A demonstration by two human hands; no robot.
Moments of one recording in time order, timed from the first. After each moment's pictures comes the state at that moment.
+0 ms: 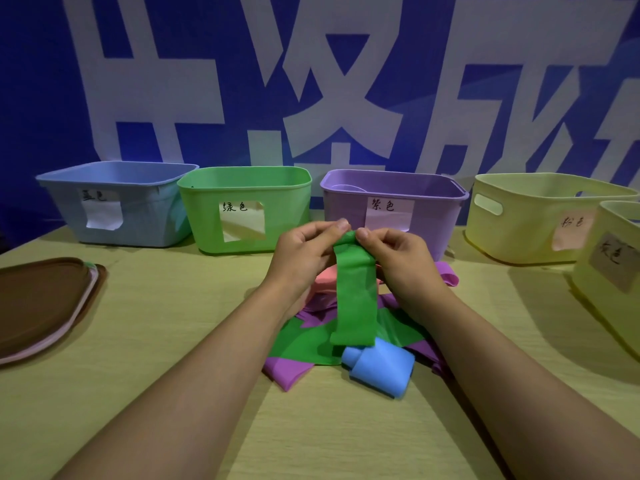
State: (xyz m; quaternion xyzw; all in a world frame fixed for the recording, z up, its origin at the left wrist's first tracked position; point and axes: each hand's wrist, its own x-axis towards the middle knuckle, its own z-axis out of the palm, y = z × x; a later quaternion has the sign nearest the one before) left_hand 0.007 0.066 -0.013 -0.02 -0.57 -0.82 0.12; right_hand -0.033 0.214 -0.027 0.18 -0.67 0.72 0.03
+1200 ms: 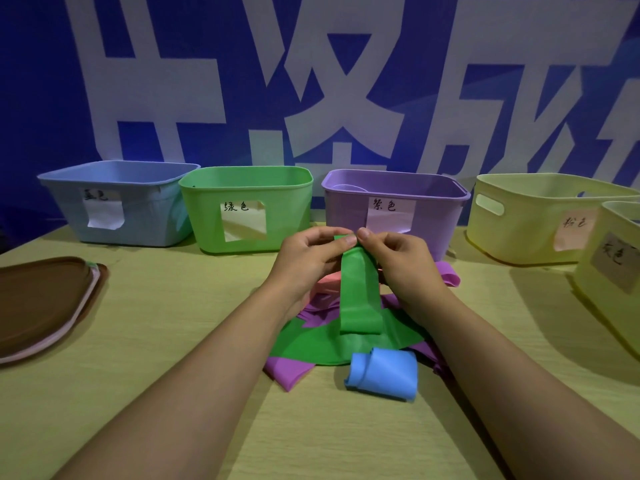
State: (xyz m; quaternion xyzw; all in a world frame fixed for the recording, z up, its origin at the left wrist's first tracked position) left_hand 0.005 0.064 -0.018 -0.02 -0.59 -0.80 0.09; right_hand -0.031 0.214 -0.027 0.16 -0.72 0.67 0.04
